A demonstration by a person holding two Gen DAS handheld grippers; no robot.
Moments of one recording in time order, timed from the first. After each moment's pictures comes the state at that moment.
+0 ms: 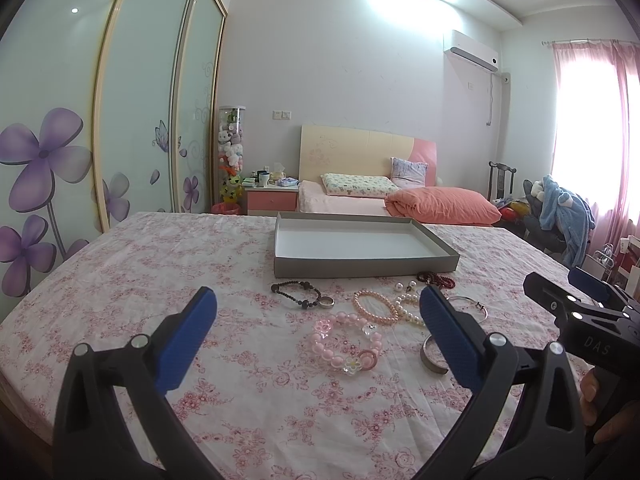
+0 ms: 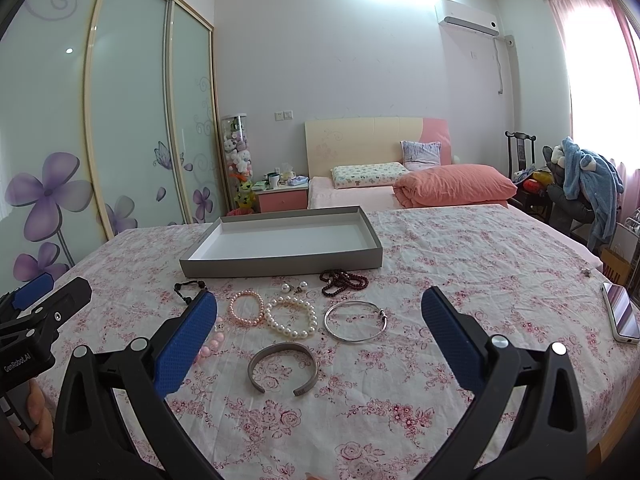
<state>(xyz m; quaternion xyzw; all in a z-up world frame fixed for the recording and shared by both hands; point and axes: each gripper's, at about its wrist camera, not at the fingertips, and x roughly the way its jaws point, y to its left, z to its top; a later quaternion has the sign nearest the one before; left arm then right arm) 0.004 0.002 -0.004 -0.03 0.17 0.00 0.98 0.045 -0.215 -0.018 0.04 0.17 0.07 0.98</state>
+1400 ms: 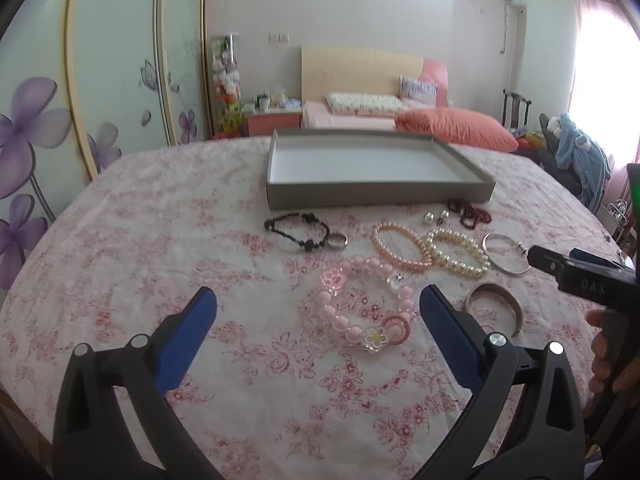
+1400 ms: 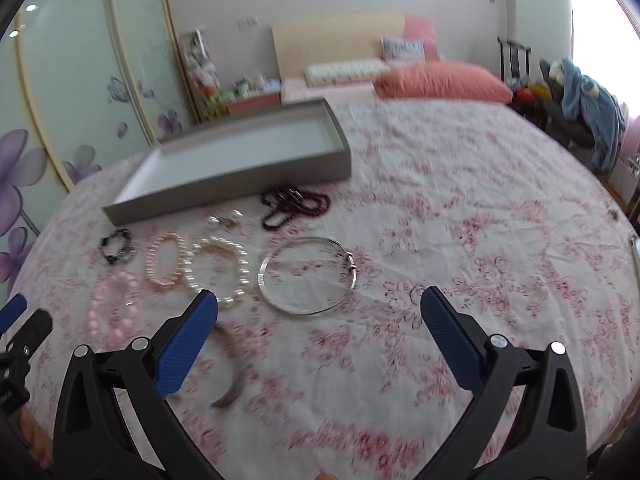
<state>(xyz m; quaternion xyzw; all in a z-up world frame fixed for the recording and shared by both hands) 0.082 -0.003 -0.057 -0.01 0.33 0.01 0.94 0.153 -0.241 -0.075 0.06 0.37 0.04 0.92</state>
